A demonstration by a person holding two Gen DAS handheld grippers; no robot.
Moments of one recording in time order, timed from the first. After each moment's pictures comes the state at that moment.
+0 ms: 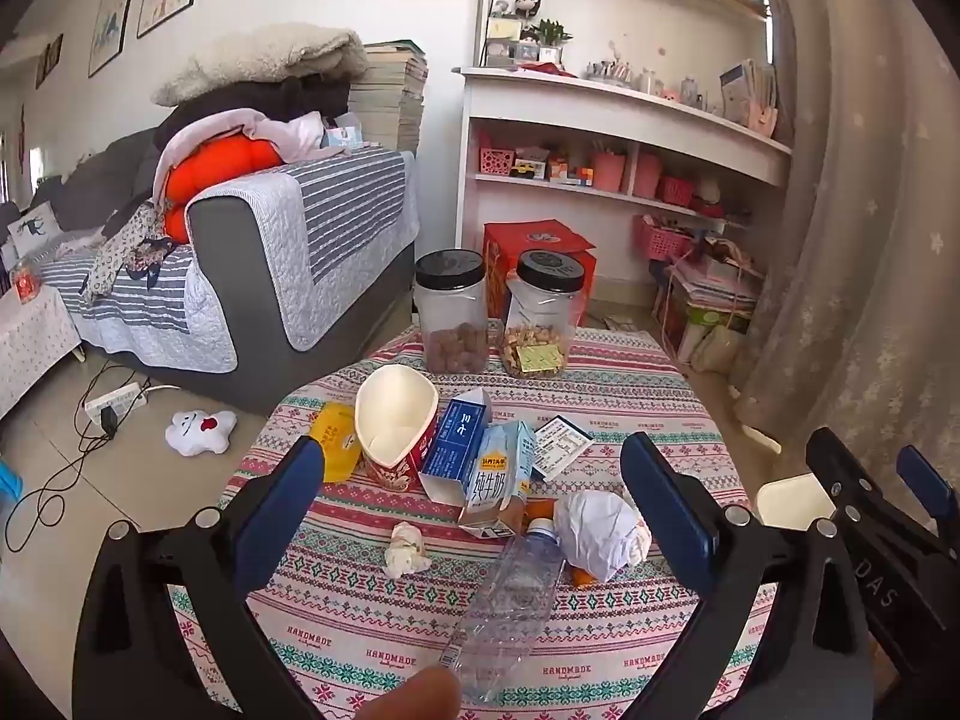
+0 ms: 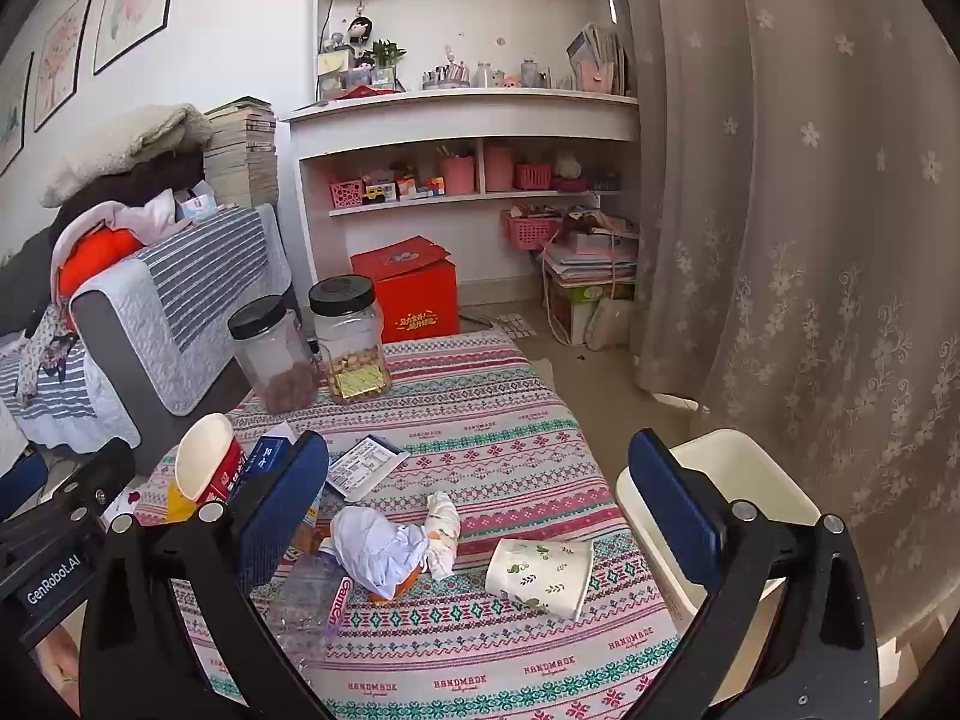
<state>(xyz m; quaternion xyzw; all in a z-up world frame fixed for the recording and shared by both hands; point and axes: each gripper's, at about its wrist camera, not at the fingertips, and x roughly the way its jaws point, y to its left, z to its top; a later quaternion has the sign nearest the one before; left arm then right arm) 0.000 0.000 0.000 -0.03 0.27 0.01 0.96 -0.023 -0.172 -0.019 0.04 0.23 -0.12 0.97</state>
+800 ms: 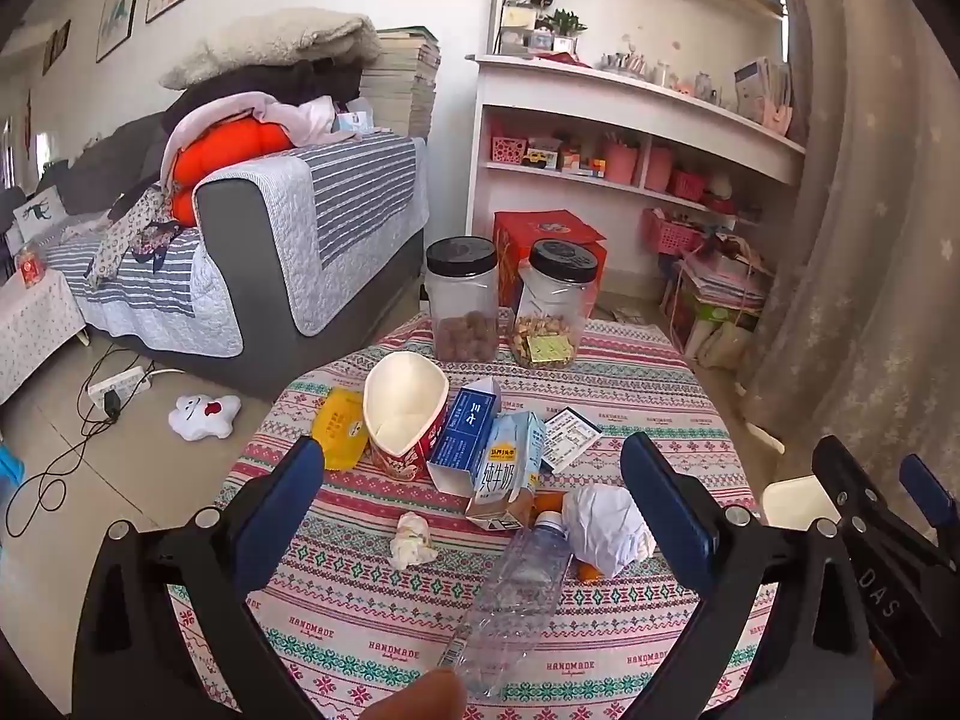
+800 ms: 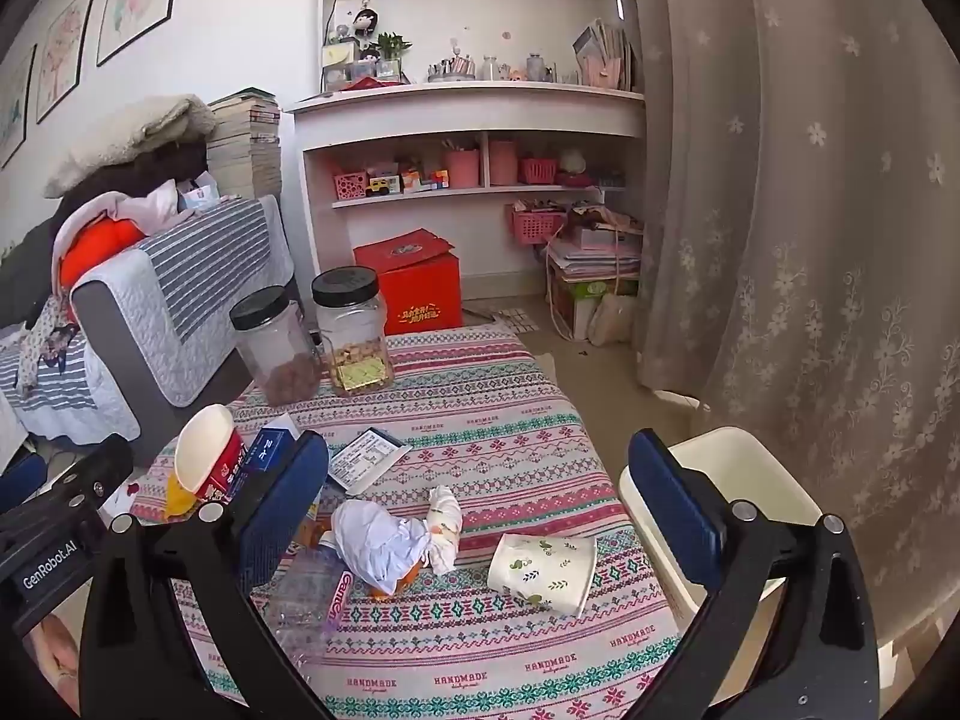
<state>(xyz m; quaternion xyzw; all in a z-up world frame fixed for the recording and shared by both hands) 0.003 0.008 -0.011 -0.04 0.29 0.02 0.96 -0.022 -0.163 -0.021 0.03 0.23 -0.12 0.96</state>
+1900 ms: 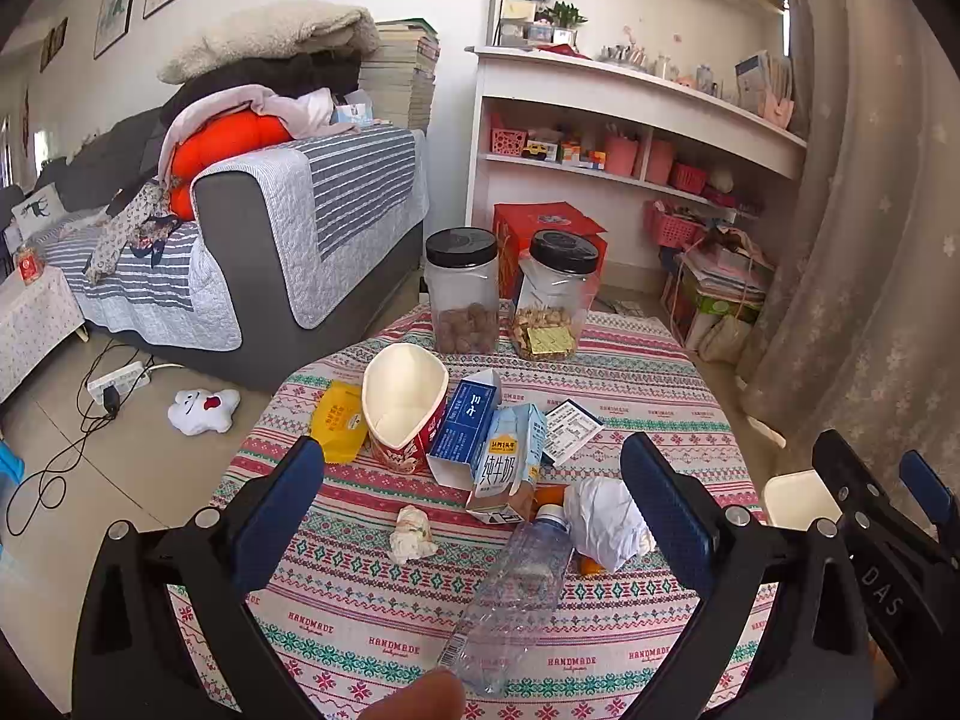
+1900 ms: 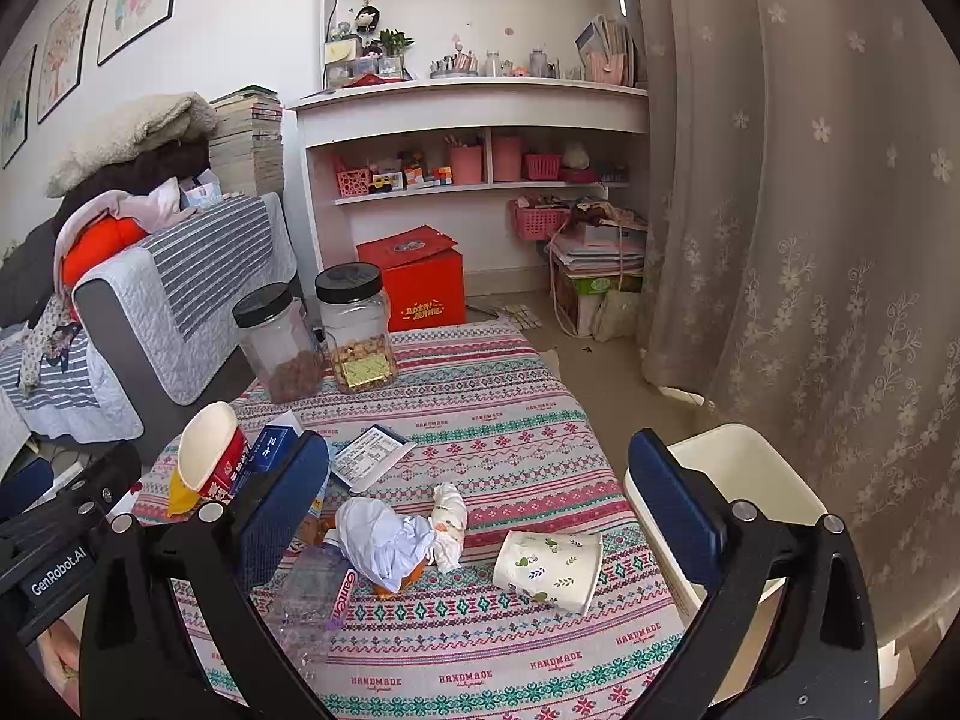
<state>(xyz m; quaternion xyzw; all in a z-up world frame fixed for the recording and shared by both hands) 0.000 0.014 -0.020 -0.04 0.29 0.02 0.95 -0.017 -0.157 -0.029 0.03 0.24 -0.12 0.96</state>
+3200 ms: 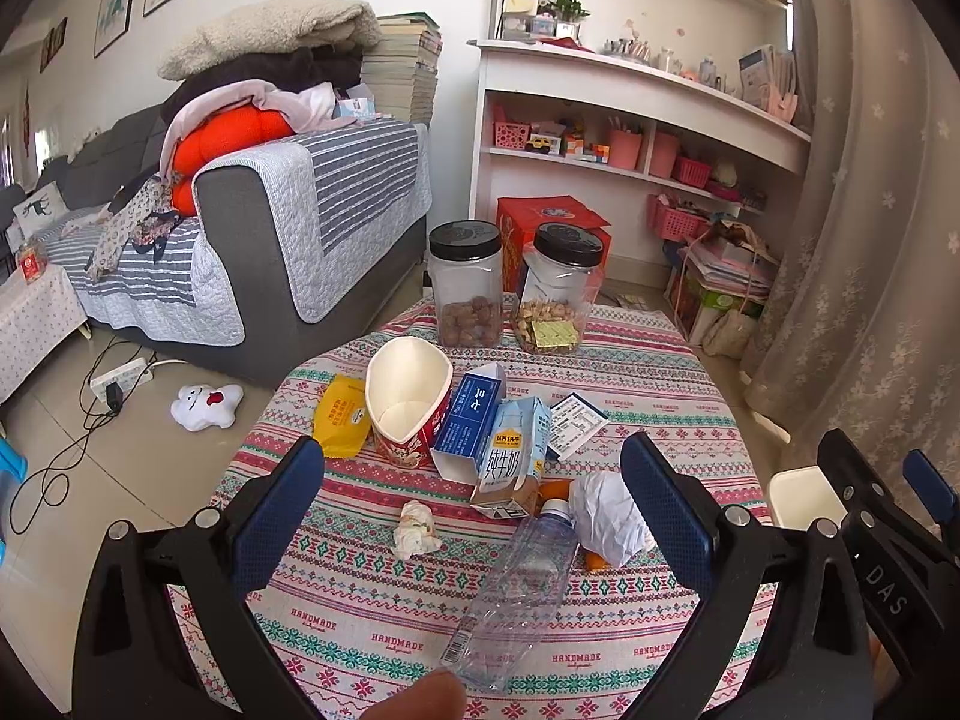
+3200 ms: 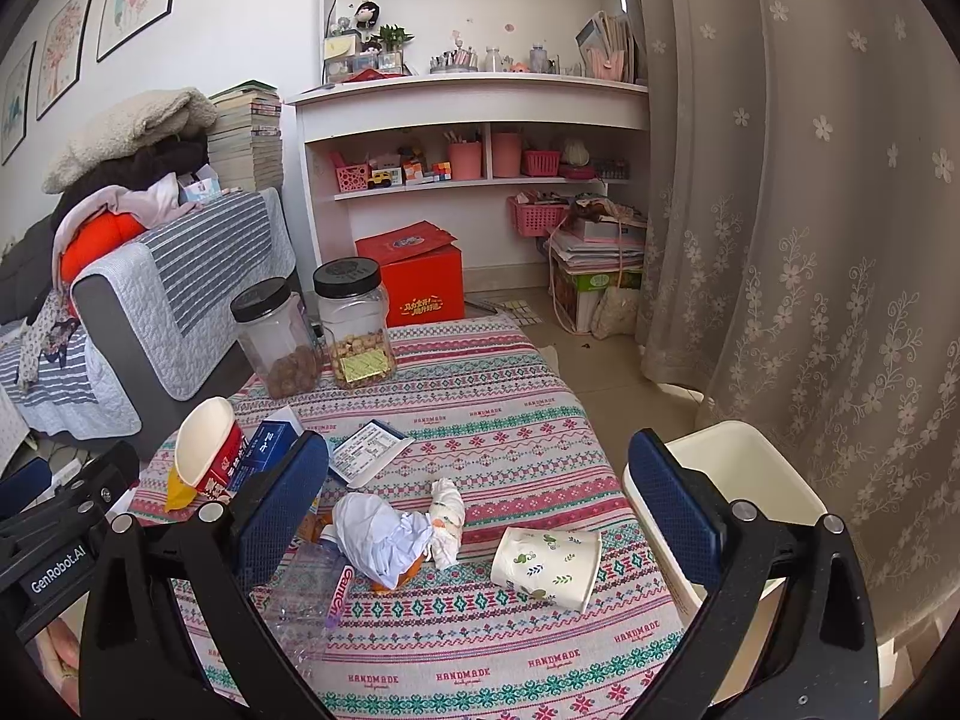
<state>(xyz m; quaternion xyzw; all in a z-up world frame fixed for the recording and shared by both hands) 0.004 0.014 -0.024 -0.04 0.30 0.02 0.95 -0.014 -0.154 -0.035 0.04 0.25 -0.12 0.96</state>
